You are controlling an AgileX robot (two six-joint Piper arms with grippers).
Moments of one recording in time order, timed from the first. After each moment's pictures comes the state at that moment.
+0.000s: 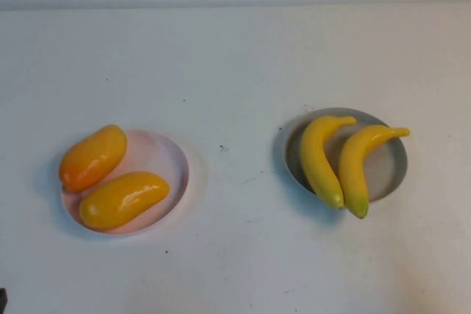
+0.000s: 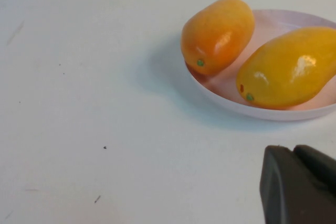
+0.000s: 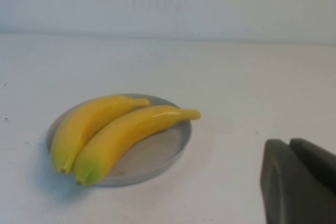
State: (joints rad) right arm 0.15 0.03 0.00 0.29 0.17 -0.26; left arm -0.07 -0.01 0.03 -0.11 0.38 0.21
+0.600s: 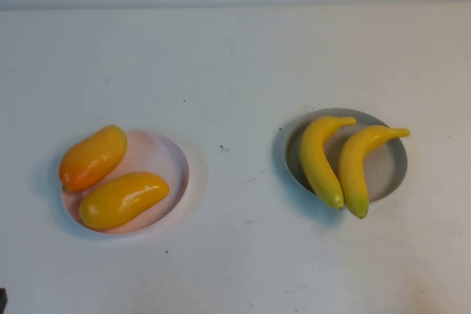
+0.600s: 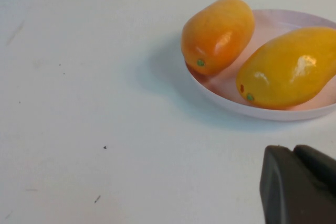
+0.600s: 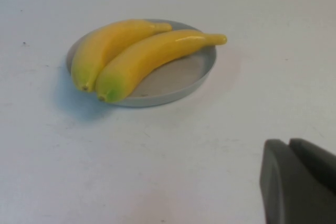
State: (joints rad) right arm 0.14 -0.01 0.02 0.30 0.36 -0.26; left arm -0.07 -0.01 0.03 -0.11 0.38 0.21
